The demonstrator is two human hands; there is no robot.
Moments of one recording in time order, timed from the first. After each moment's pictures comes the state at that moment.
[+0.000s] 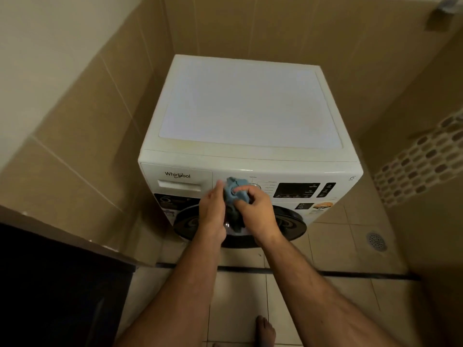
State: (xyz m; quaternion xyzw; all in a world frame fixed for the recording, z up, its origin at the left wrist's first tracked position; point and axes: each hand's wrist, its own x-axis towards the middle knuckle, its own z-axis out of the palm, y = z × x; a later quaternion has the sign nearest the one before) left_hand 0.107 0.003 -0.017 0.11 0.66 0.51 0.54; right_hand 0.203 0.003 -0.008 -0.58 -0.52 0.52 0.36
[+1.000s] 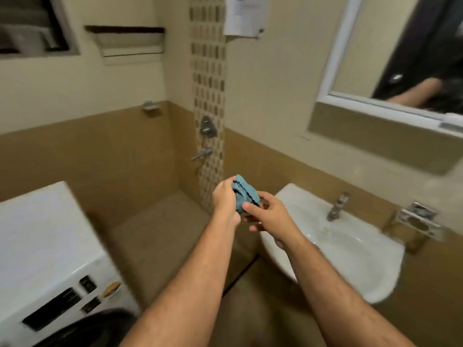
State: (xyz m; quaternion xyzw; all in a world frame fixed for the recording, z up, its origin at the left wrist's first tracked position) left_hand 0.711 -0.093 0.246 0.34 0.41 0.37 0.76; right_hand 0.768 -0.200 0.235 -0.66 -0.31 0.36 0.59
